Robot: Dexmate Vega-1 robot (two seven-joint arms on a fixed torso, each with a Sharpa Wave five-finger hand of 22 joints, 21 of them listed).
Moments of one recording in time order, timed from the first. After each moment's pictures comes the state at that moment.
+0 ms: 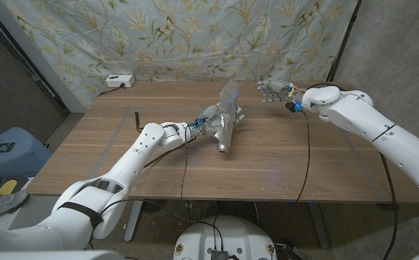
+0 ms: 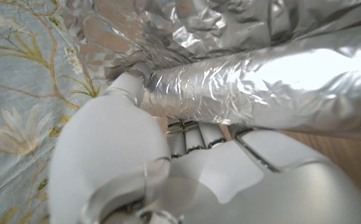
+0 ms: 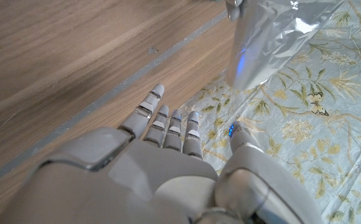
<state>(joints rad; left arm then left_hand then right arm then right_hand) 0.60 0.23 0.30 -1.13 -1.37 0.76 -0.21 1.15 0.06 0.47 -0.19 0.38 0.68 0.10 0.24 0.40 0.55 0.02 0.52 0.67 0.74 -0.05 0.36 0.39 0.45 0.10 0.74 0.19 -0.59 -0.83 -0.52 -1.83 0.51 -0.57 0.05 0.27 0.14 0.38 -0.06 0.18 0.23 0.02 0.19 0.18 0.16 0.05 0.19 0.19 0.12 0.04 0.22 0.22 0.39 0.02 0.19 0.16</state>
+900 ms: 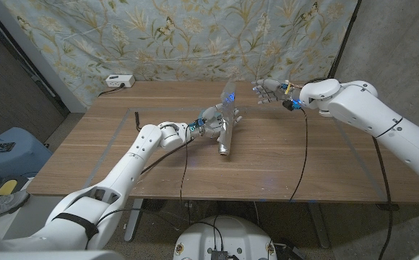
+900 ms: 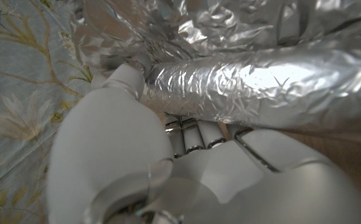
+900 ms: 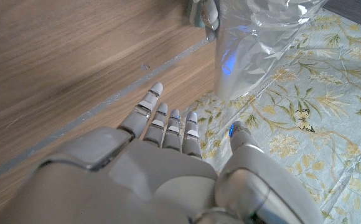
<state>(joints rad) 0.66 0.25 0.29 -1.25 -1.46 0.73 -0.02 1.19 0.05 0.45 -0.18 0.40 0.73 0.09 0.27 0.43 0.62 -0.01 0.57 0.70 0.78 -0.06 0.39 0.42 0.47 0.08 0.76 0.19 -0.57 -0.87 -0.52 -2.00 0.57 -0.76 0.02 0.27 0.14 0.37 -0.06 0.18 0.23 0.05 0.19 0.18 0.17 0.09 0.19 0.19 0.14 0.07 0.22 0.22 0.40 0.05 0.19 0.16</state>
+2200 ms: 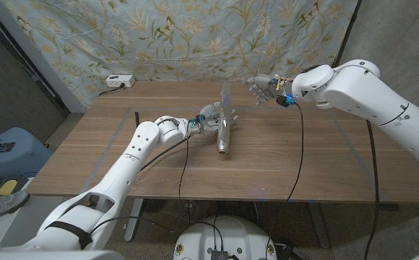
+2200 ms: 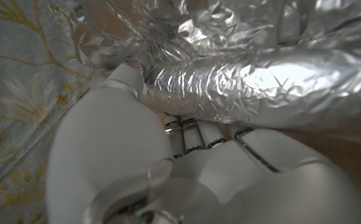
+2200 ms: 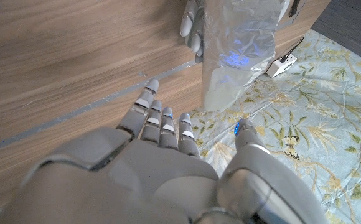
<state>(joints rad) 0.71 0.29 0.30 -1.45 -1.57 0.67 0.31 1.19 0.05 0.46 -0.19 0.44 0.73 0.09 0.28 0.44 0.62 -0.01 0.59 0.73 0.80 -0.06 0.36 0.40 0.48 0.08 0.78 0.19 -0.44 -0.88 -0.60 -2.24 0.60 -1.09 -0.07 0.30 0.10 0.36 -0.11 0.19 0.17 0.13 0.18 0.18 0.15 0.21 0.20 0.19 0.15 0.17 0.21 0.20 0.41 0.11 0.19 0.16</state>
